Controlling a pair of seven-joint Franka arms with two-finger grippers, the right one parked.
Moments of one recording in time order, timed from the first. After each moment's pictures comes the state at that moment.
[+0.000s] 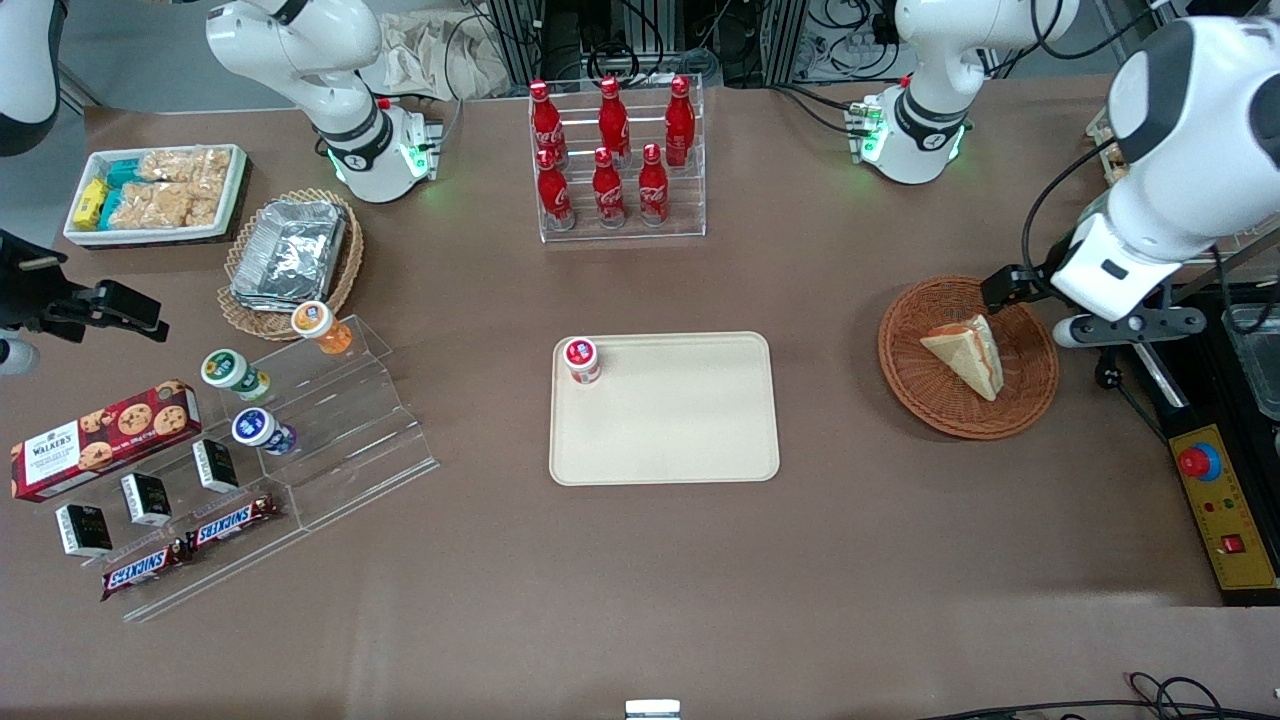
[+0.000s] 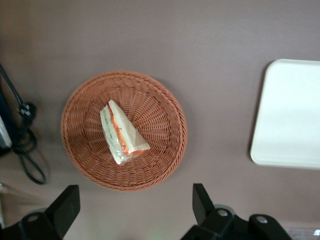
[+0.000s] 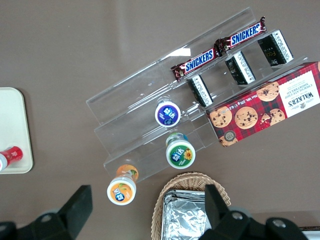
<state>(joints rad) -0.07 -0.11 -0.05 -2.02 0.00 1.83 -0.26</state>
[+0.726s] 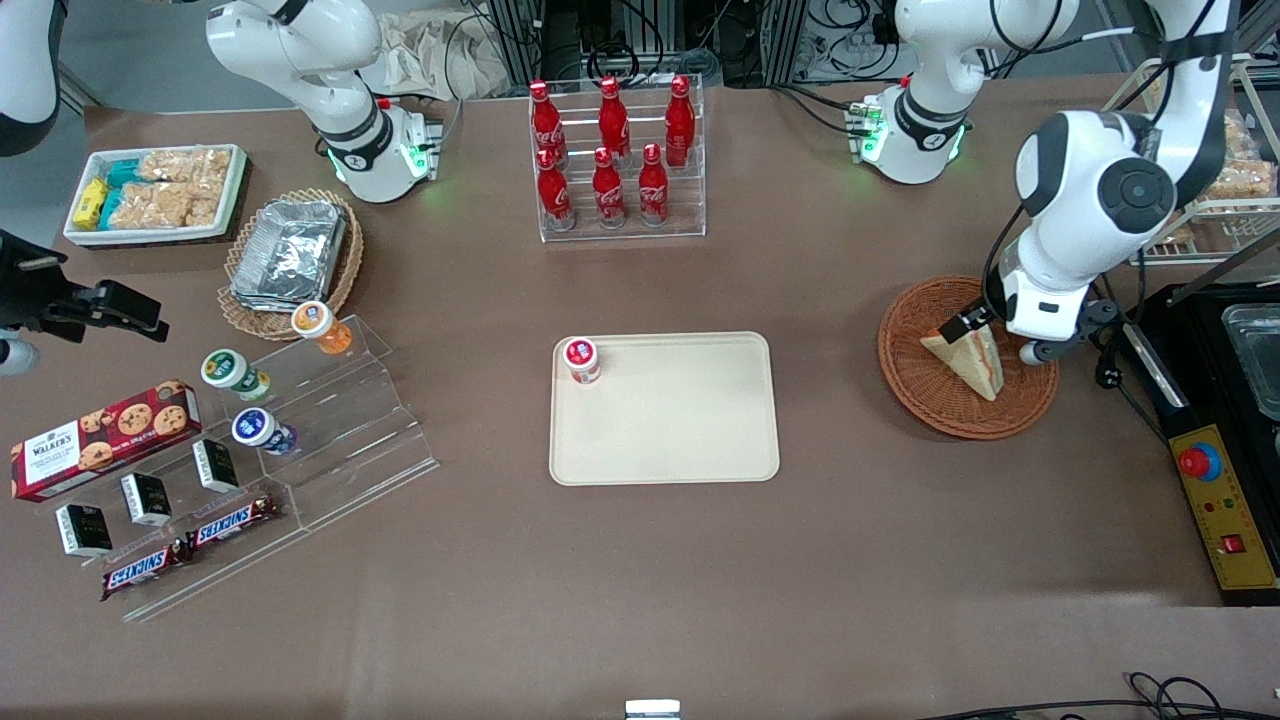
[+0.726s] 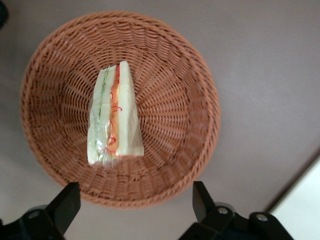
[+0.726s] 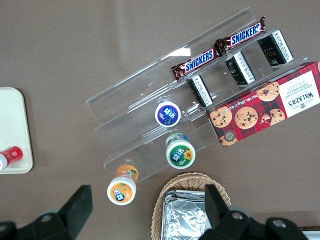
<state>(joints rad) -0.05 -0.10 -0.04 -2.43 -0.01 2.27 -0.68</state>
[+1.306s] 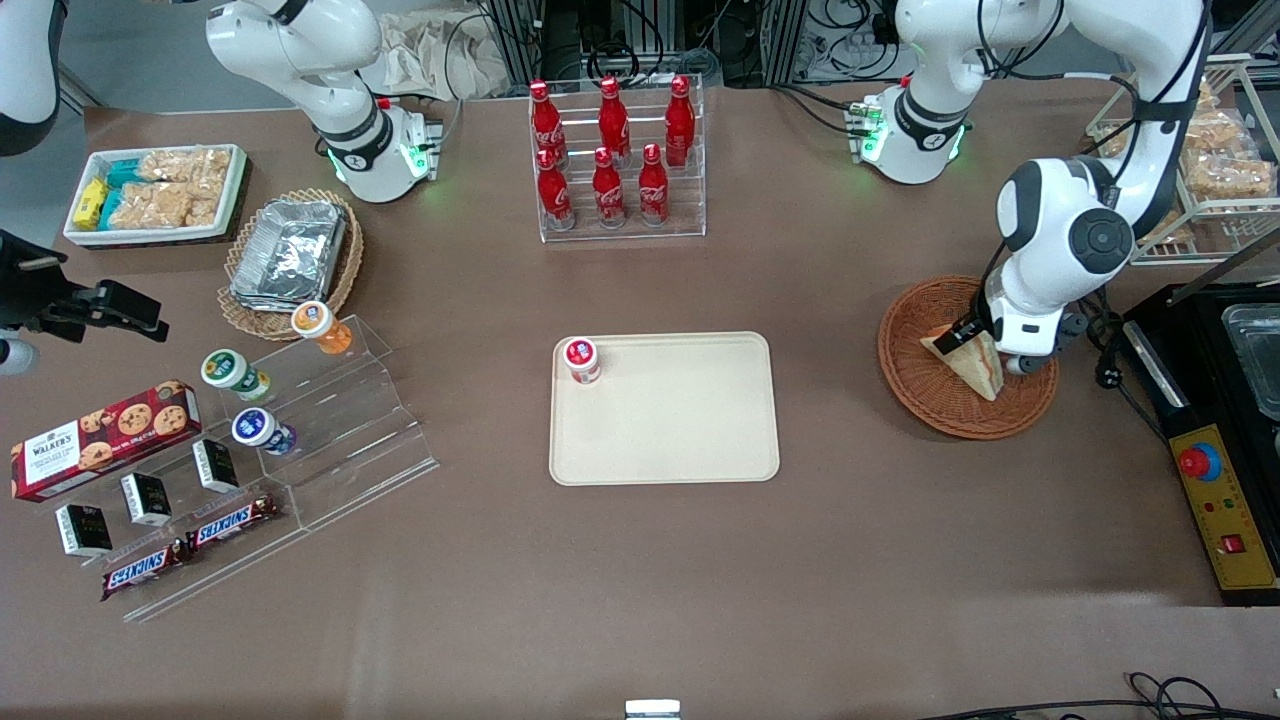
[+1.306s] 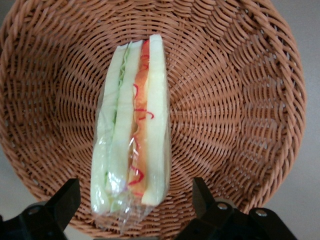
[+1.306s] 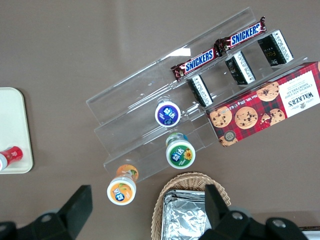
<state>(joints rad) -0.01 0.04 -0.03 -2.51 -0.01 2.43 -0.68</state>
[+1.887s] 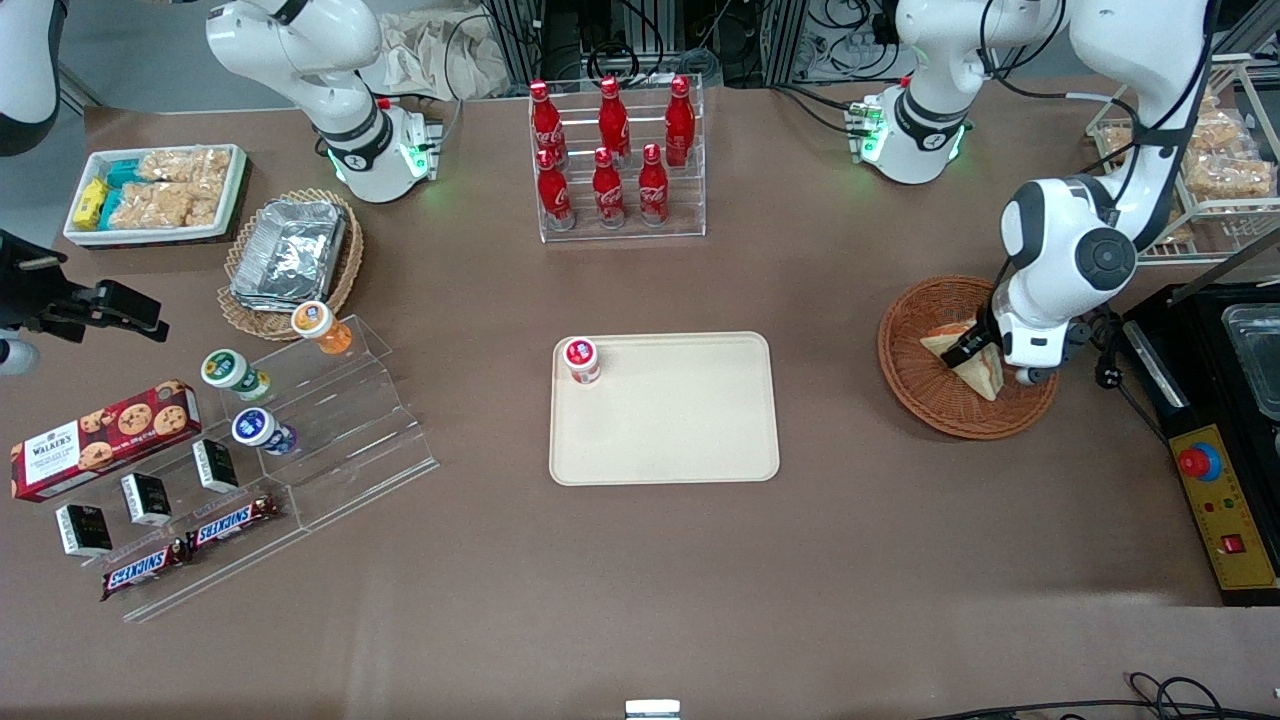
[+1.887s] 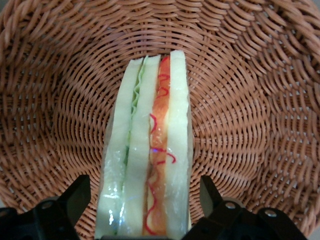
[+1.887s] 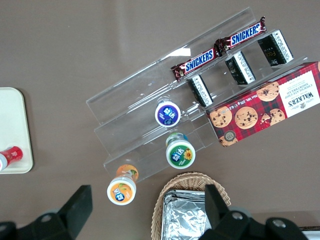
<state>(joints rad) 0.04 0.13 -0.03 -2.51 -0.01 2.51 -0.69</state>
